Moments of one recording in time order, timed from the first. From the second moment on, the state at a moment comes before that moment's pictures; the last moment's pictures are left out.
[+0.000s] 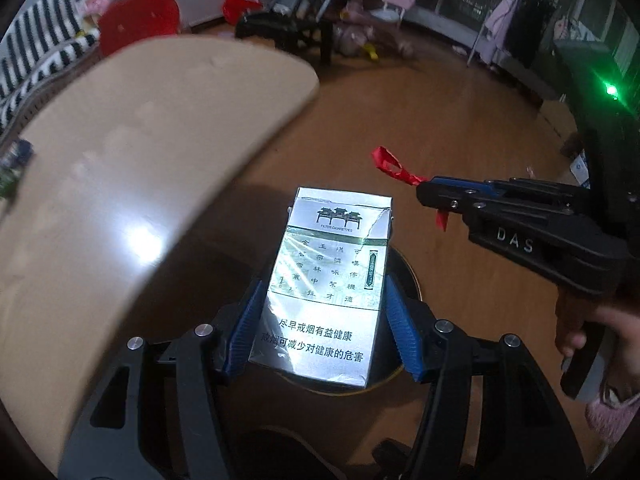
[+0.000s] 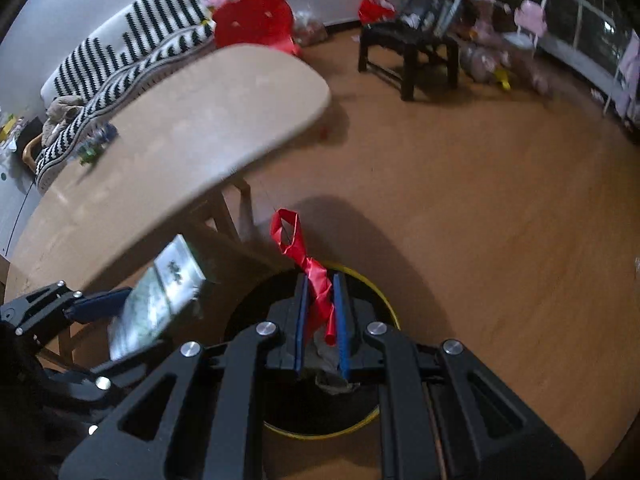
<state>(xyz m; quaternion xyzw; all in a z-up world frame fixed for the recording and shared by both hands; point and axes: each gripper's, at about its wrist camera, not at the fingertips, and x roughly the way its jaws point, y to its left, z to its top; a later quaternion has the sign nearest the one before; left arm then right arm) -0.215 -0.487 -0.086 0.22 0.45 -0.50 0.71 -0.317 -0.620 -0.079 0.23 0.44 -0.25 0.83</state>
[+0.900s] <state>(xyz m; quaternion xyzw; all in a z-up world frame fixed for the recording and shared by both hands) -0.212 -0.509 -0.157 0.24 0.52 -0.48 0.67 -0.309 -0.642 -0.154 0.30 0.49 -0.23 0.78</state>
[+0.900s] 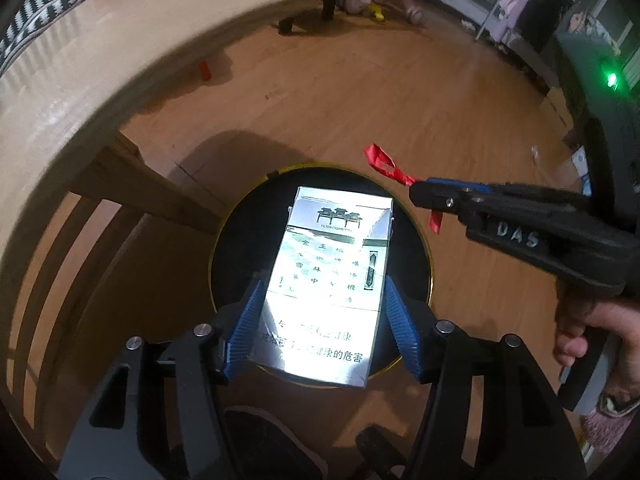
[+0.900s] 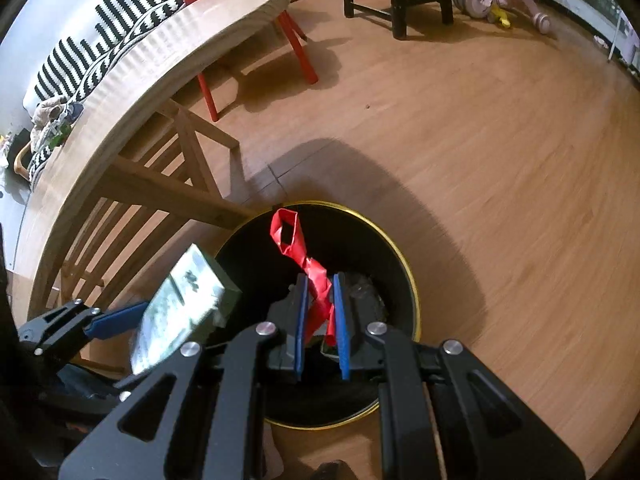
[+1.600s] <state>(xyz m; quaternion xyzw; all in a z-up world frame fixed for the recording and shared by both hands) -0.126 -0.412 -0.043 0.15 0.46 -0.41 0.78 -0.258 -0.638 -0.063 0.26 0.37 -0.26 0.86</state>
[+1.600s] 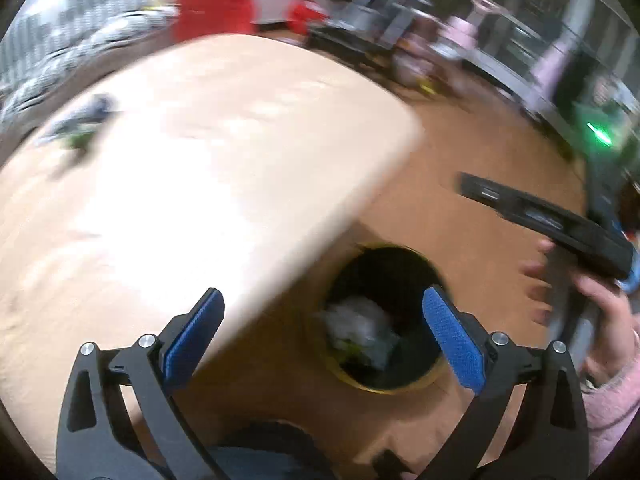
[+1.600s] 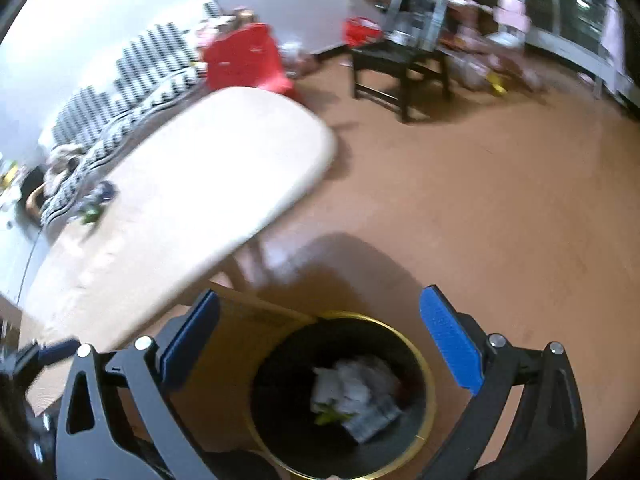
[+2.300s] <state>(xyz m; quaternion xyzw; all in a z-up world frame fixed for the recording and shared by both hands) 0.139 -0.236 -0.052 0.12 0.49 -0.25 0.82 0.084 -0.452 -0.044 0.07 0.45 -0.06 0.89</state>
